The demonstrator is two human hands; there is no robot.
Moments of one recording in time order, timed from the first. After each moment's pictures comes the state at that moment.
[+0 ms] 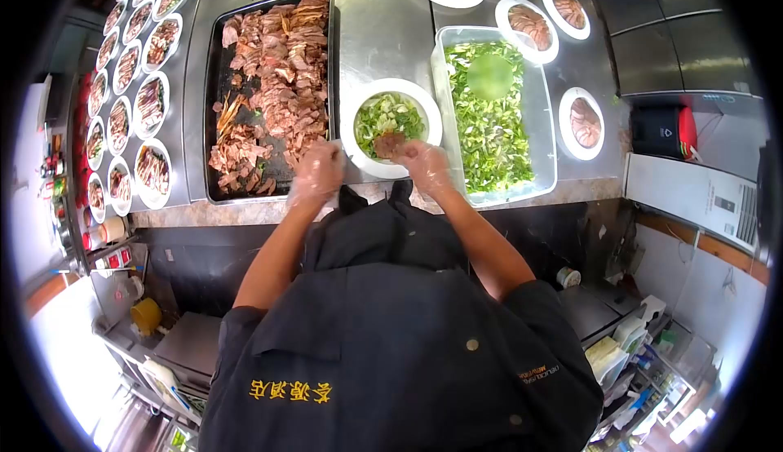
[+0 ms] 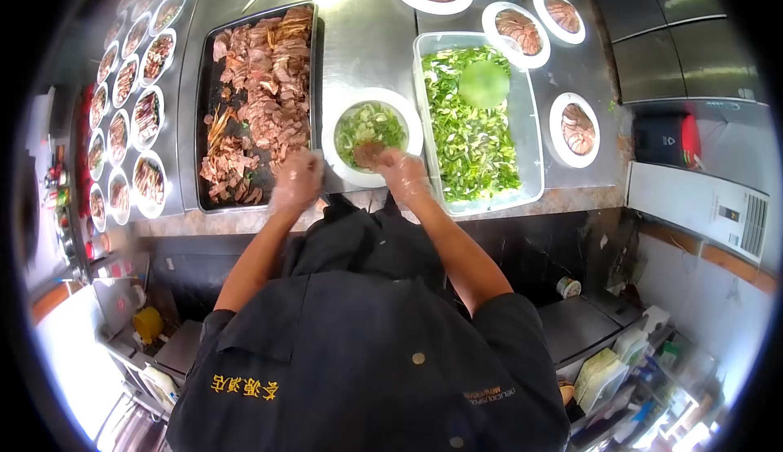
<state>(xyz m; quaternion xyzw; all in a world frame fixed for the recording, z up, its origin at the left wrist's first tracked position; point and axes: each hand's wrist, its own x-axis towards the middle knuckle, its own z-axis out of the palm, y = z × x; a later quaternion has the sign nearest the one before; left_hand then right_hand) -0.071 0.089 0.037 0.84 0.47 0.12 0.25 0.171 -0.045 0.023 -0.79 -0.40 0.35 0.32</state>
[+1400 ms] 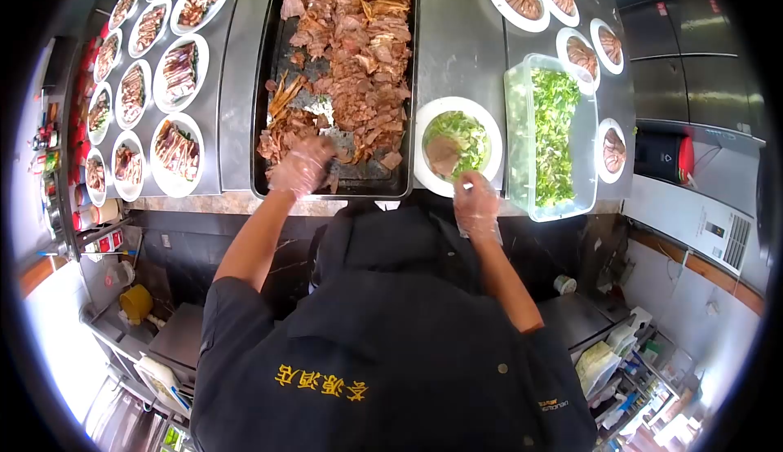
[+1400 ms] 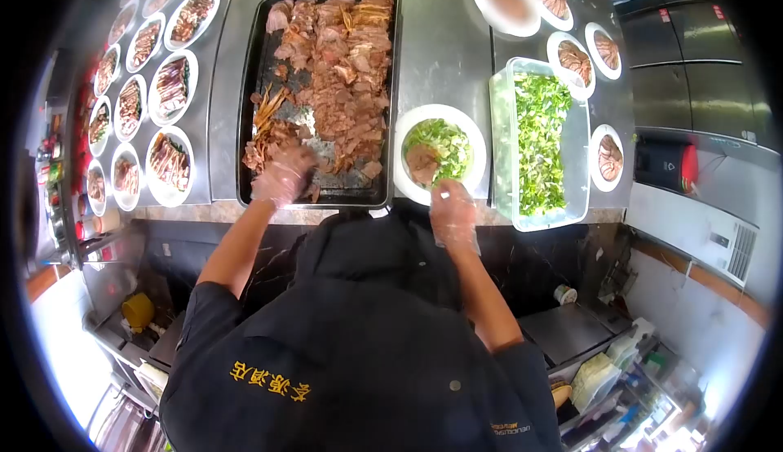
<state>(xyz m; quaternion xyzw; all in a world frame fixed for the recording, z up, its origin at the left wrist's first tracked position) -0.274 0.224 -0.010 0.96 0.24 -0.01 0.17 0.050 -0.031 0.062 -0.87 -0.40 0.16 0.25</state>
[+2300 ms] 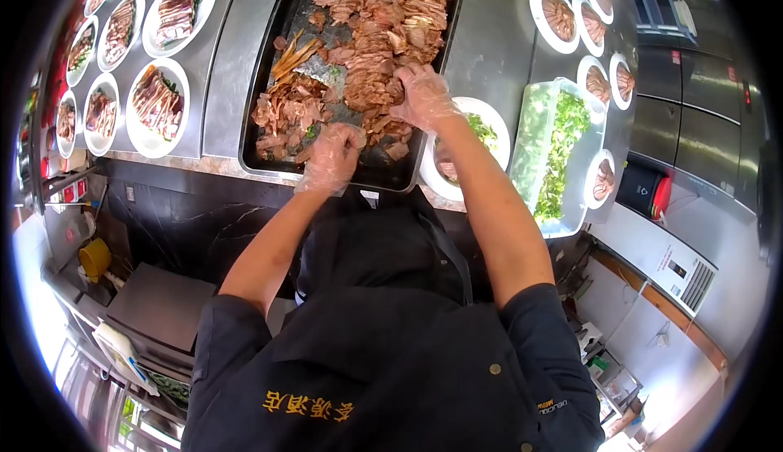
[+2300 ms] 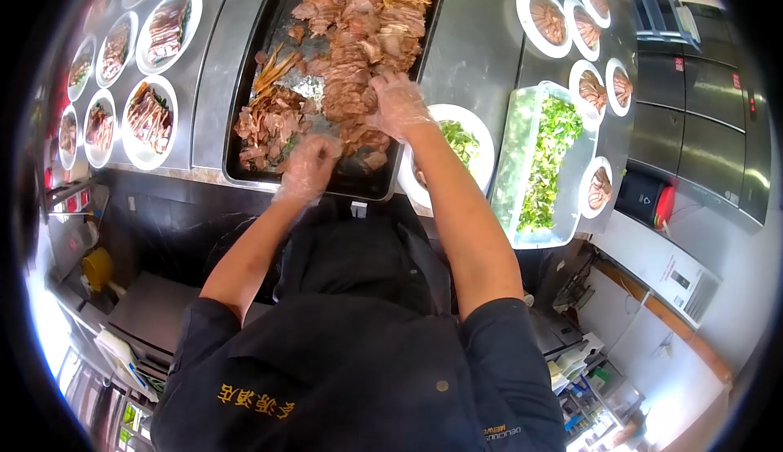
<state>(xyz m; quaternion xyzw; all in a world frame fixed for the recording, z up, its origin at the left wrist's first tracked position) -0.219 0.162 -0.035 0.74 0.42 0.34 0.41 0.034 0.216 0.036 -0.67 -0.71 0.21 -0.06</state>
